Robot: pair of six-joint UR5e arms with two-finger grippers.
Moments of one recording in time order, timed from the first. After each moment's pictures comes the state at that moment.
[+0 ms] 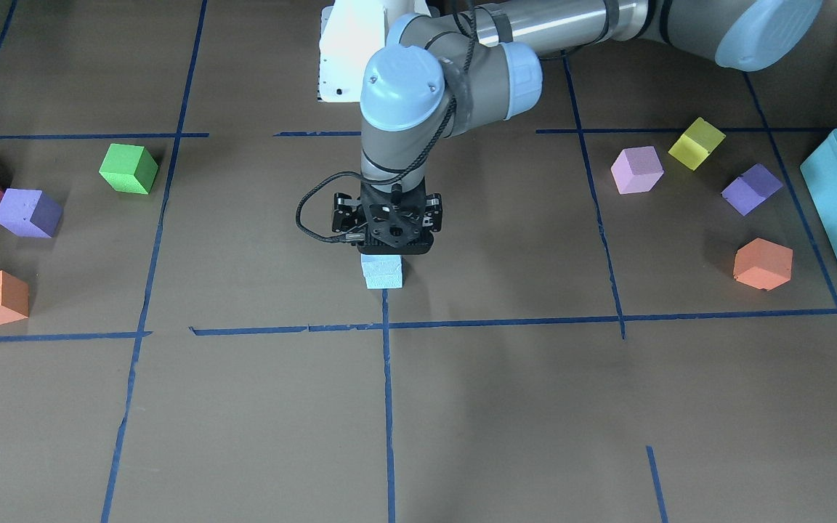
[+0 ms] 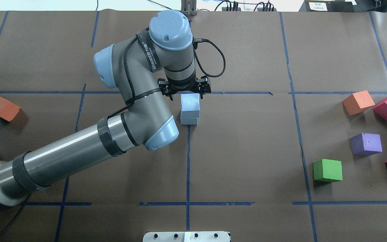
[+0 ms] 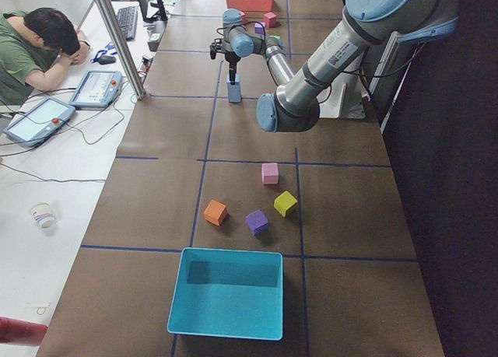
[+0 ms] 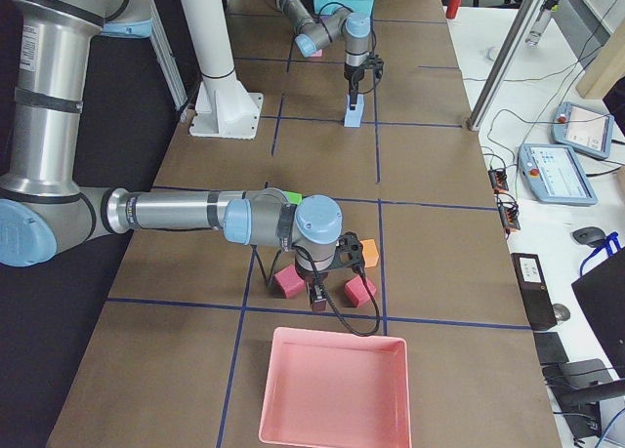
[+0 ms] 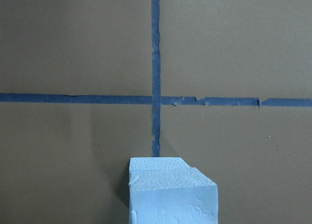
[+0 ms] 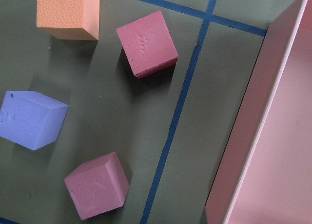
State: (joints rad) left arm -0.65 -2.53 -1.43 -1.56 -2.02 -1.16; right arm 1.57 -1.79 1.85 -1.69 2.36 -0.33
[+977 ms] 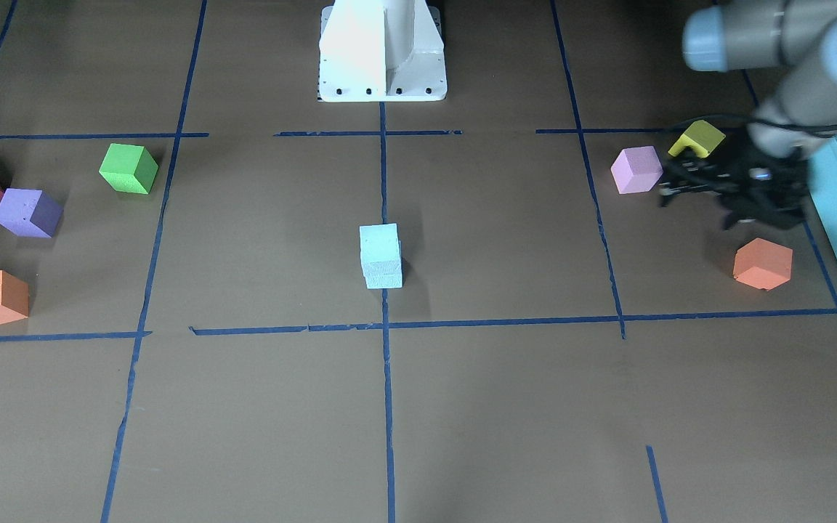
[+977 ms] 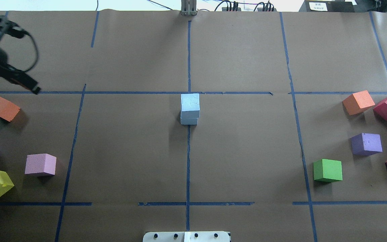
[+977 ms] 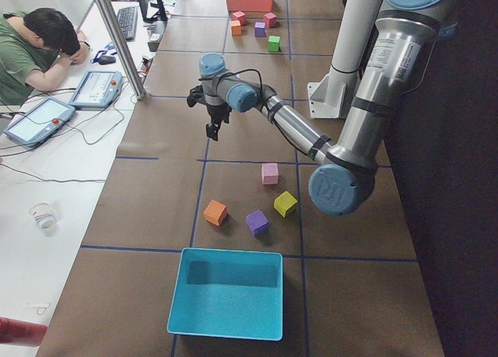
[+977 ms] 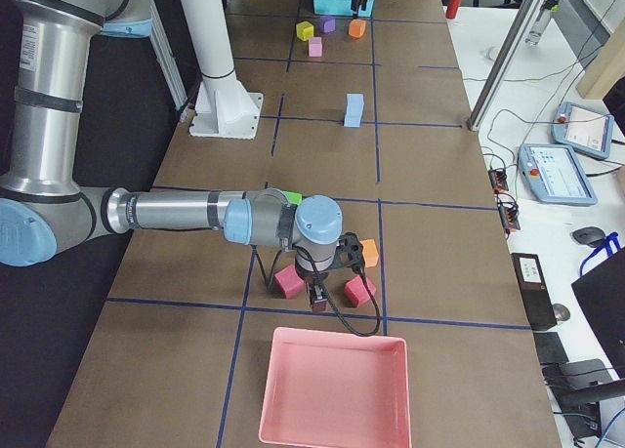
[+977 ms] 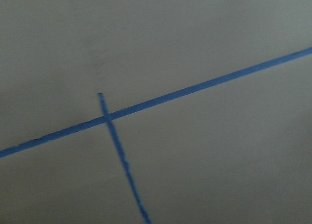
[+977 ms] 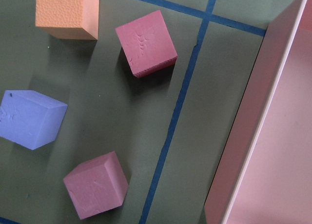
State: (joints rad) left arm -1.15 -1.75 -1.89 -1.53 -2.32 -0.14; right arm 1.57 -1.78 1.84 -1.69 2.36 -0.33
